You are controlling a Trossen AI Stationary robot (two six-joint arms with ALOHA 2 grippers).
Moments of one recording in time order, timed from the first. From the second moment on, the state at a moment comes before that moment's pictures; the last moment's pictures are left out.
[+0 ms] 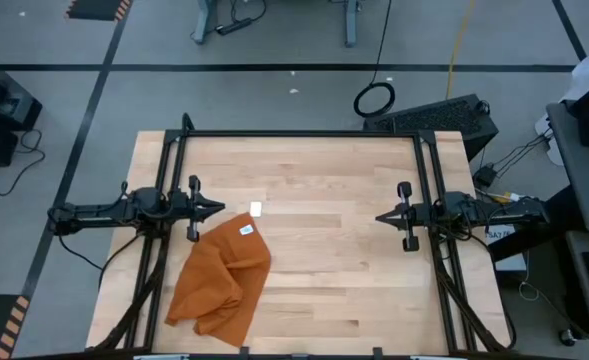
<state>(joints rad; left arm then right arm) 0.04 0.00 0.00 0.02 -0.01 0.06 0.08 0.01 0.01 0.02 0.00 -0.16</state>
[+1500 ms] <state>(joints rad) 0.04 0.00 0.00 0.02 -0.01 0.06 0.08 0.01 0.04 0.01 0.05 -0.01</state>
